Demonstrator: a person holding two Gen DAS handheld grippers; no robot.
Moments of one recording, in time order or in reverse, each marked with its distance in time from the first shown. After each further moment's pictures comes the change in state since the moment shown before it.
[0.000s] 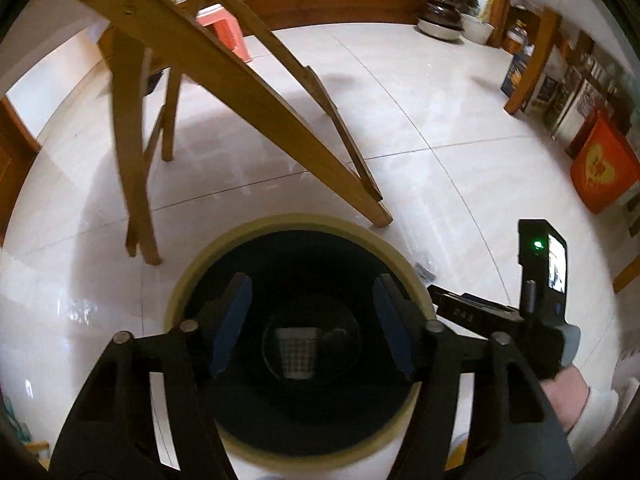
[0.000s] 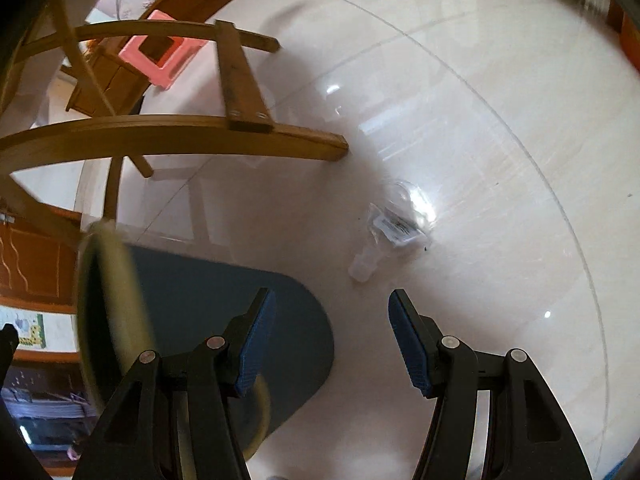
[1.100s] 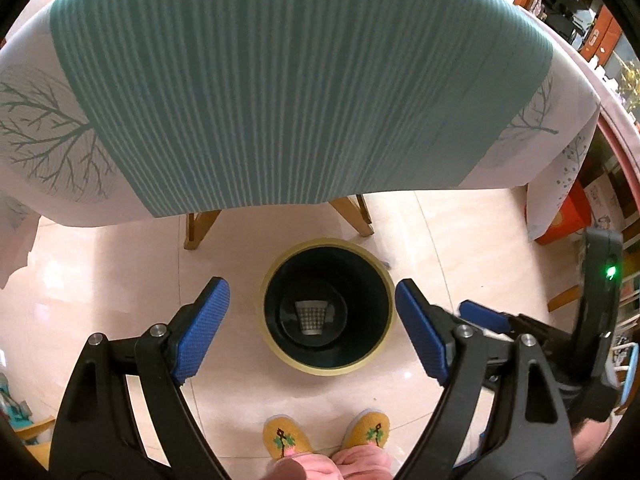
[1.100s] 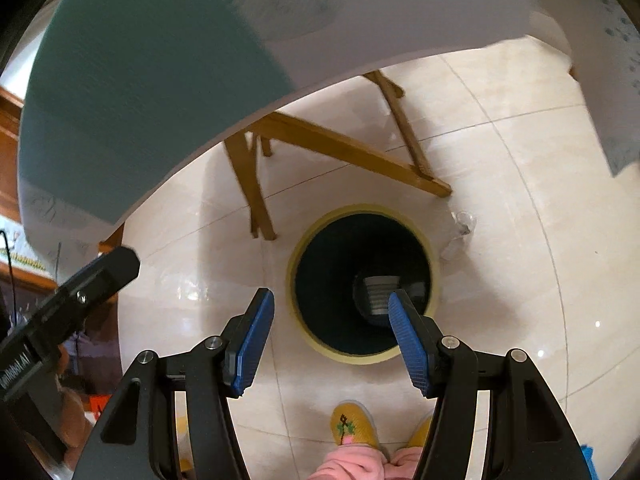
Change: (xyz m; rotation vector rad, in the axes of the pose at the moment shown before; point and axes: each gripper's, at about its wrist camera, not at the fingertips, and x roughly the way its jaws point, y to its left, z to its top) left arm -0.221 0.123 0.073 -0.127 0.068 -0.117; right arm -0.284 0.232 -0.056 -0.214 -0.016 0.073
